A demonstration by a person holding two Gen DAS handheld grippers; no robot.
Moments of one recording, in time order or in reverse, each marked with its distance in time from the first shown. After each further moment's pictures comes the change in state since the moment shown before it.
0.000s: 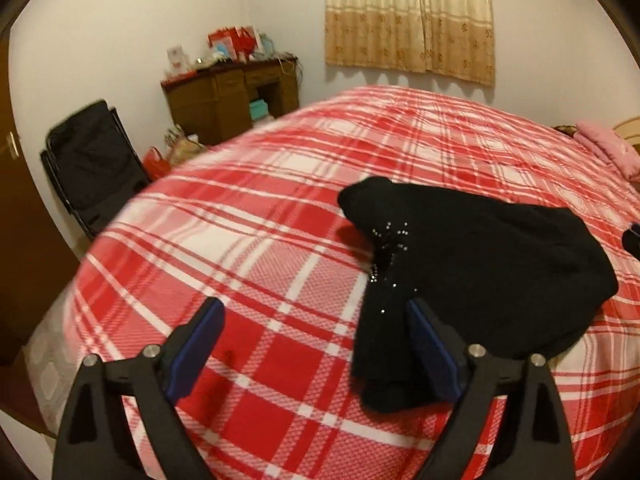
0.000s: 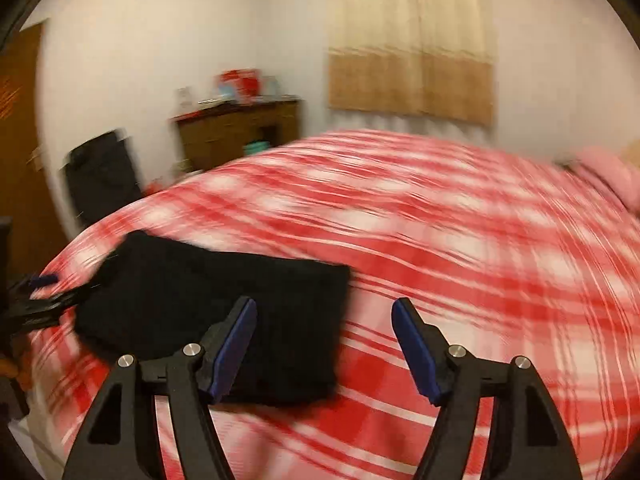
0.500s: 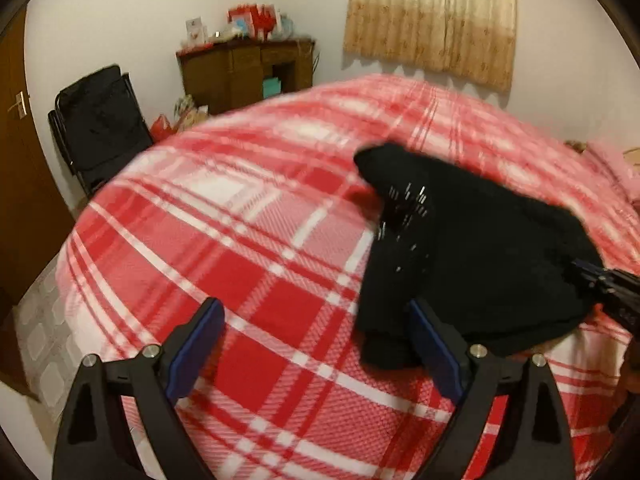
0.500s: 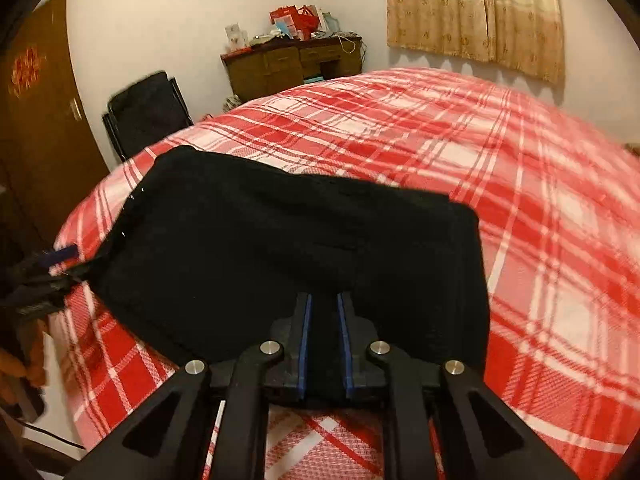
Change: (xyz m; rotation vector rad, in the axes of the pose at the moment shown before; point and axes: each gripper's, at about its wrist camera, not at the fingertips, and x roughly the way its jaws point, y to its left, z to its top) left arm -0.002 0.017 -0.019 -0.118 0.042 -0.033; right arm 0.054 0.019 -0.018 -0.015 0.180 0.095
